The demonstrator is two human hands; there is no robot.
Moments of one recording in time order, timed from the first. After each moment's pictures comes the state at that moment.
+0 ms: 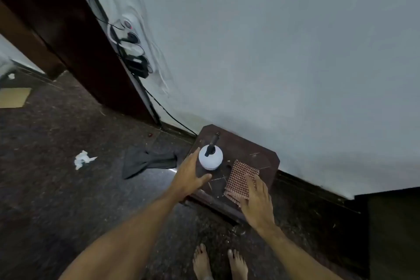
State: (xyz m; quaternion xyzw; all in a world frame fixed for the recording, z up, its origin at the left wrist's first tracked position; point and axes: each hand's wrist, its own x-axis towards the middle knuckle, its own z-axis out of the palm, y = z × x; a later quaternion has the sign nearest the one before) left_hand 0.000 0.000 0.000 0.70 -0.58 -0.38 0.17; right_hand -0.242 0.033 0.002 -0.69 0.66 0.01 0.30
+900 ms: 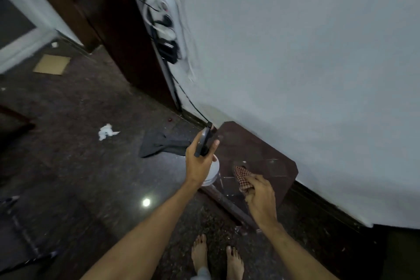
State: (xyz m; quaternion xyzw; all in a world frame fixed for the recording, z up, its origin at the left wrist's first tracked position) left_hand -0.023 -0.007 0.045 0.66 -0.35 -0.35 0.57; right_hand -0.226 -0.001 -0.009 -0.73 0.60 -0.12 0.30
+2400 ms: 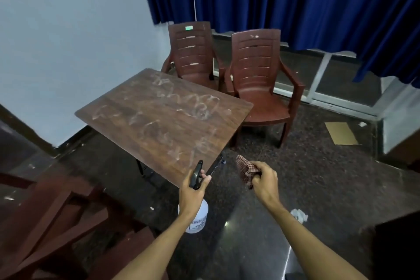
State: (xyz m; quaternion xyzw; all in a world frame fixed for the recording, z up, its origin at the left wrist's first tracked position) left_hand 0.464 0.412 0.203 0.72 0.26 0.16 0.62; right_hand 0.560 0.213 0.232 -0.86 -0.04 0.02 0.51
